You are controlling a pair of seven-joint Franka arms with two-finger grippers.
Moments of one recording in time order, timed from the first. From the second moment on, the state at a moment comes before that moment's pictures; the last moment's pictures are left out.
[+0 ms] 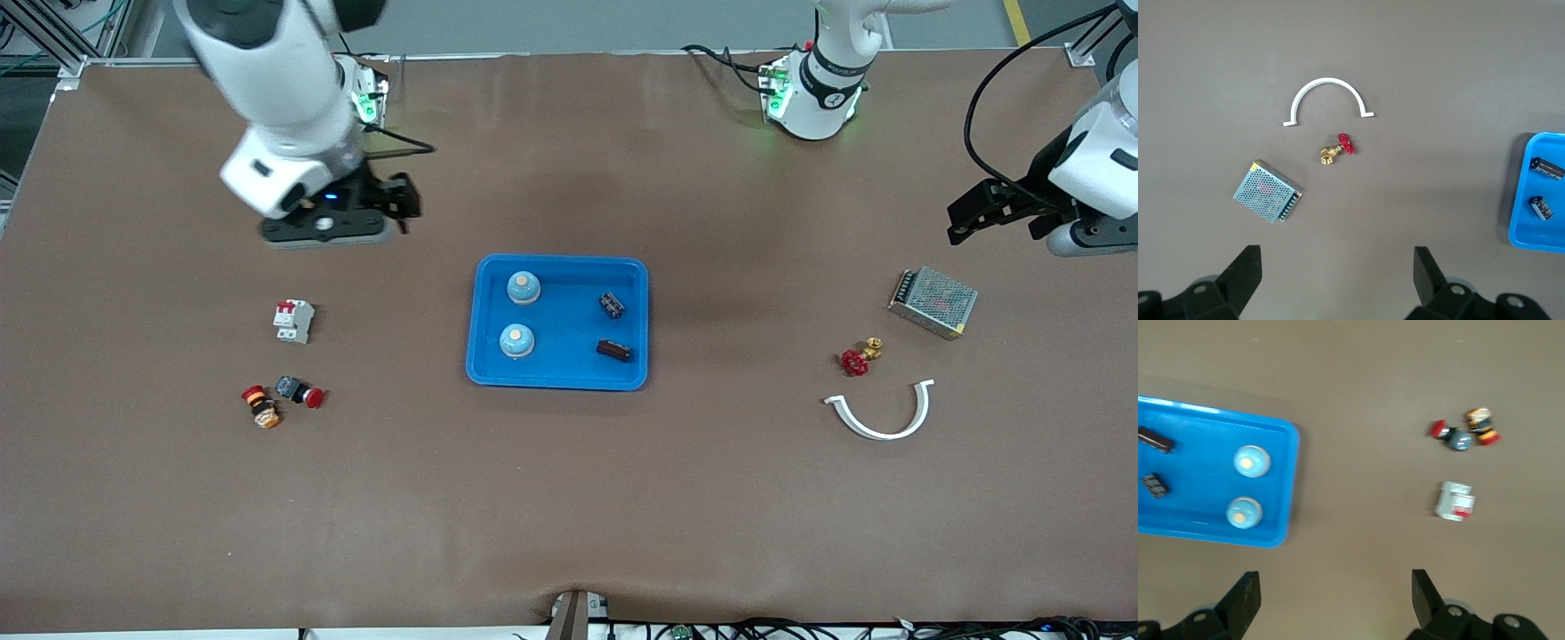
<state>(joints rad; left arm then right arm) -0.05 -0.03 -0.04 -1.62 0.03 1.59 -0.14 0.48 0.07 -0.03 -1.56 -0.06 1.57 0.32</state>
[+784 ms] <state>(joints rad) -0.06 -0.03 -0.06 -1.62 0.03 1.59 -0.14 0.00 0.01 -0.03 -1.48 -0.02 1.50 -0.12</state>
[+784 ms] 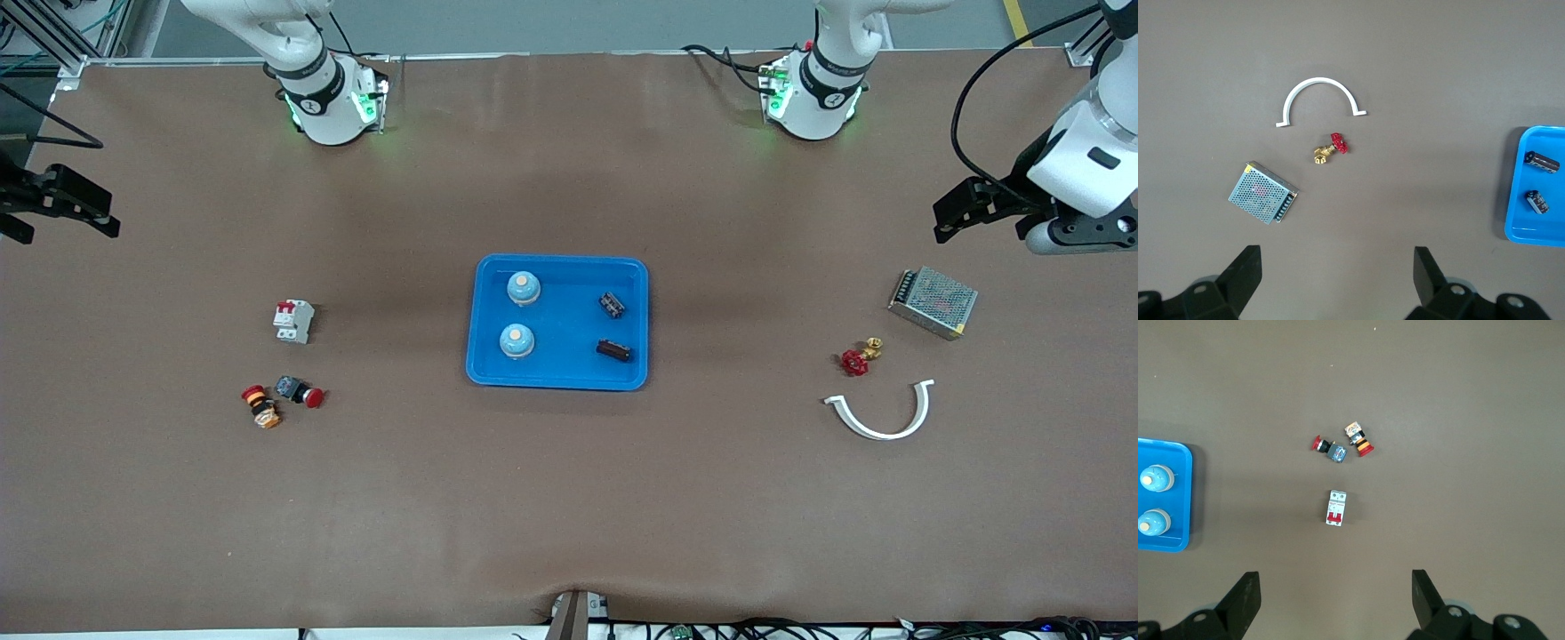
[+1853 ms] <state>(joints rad) -0.06 -0.04 -0.07 -1.62 0.03 1.60 -0.09 0.00 0.01 -0.02 -1.45 0.04 1.47 -0.01</state>
